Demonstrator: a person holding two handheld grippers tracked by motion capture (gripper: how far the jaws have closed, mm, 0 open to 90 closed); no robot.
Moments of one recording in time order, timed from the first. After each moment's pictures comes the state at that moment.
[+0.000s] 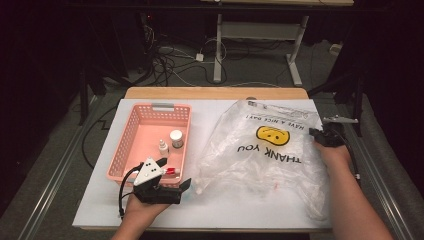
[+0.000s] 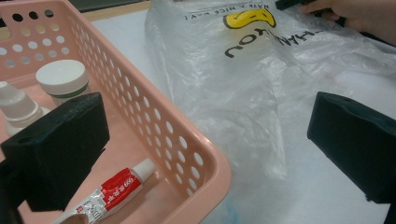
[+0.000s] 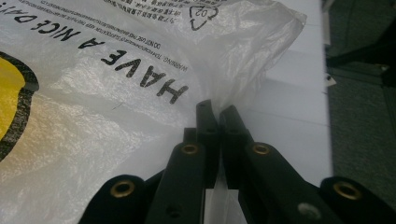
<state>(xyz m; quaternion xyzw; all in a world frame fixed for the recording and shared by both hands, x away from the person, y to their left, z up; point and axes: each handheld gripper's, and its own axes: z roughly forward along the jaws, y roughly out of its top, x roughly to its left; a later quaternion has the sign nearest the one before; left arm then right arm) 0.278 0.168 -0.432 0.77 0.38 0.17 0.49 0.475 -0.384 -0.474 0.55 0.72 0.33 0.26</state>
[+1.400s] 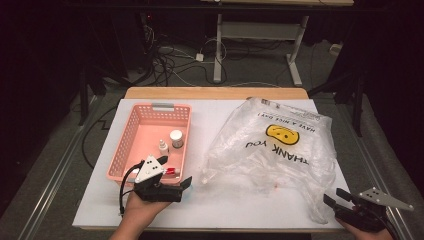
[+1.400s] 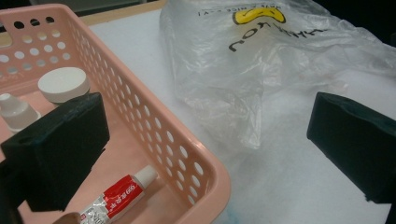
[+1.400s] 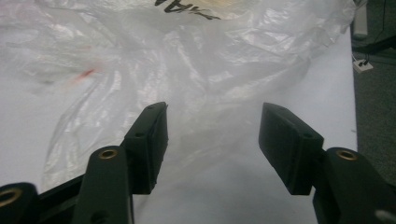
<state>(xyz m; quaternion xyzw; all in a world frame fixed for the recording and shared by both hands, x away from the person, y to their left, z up) 0.283 0.164 -0.427 0.77 0.37 0.17 0.48 0.240 -0.392 -0.466 0.51 0.73 0.39 0.22</state>
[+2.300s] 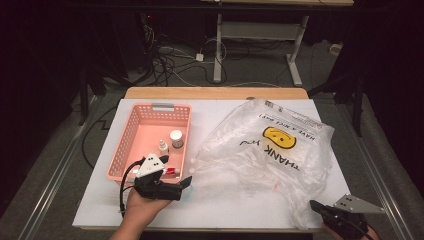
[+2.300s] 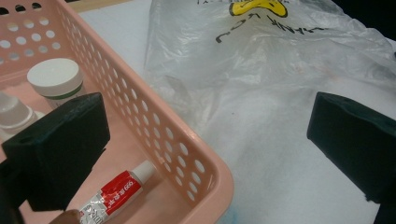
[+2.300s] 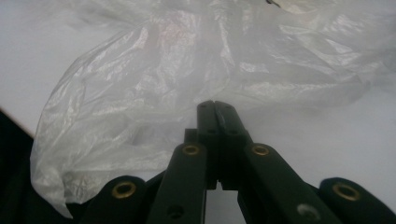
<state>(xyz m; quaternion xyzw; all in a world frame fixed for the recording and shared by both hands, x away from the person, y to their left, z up) 0.289 0.167 -0.424 0.78 0.38 0.14 0.47 0.227 -0.342 -0.468 0.42 0.81 0.36 0.20</state>
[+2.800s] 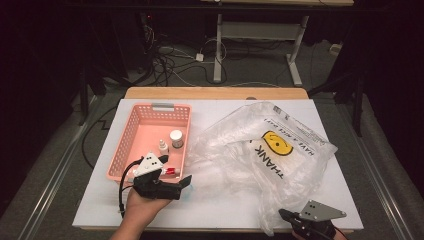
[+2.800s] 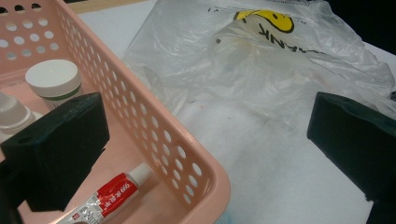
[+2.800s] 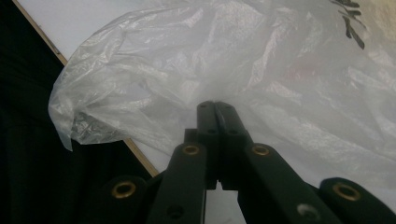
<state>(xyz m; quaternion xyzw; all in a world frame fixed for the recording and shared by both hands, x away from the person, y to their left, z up) 0.288 0.168 -0.423 0.78 0.38 0.13 0.48 0.218 -0.271 -0.469 0.32 0.86 0.37 0.16</state>
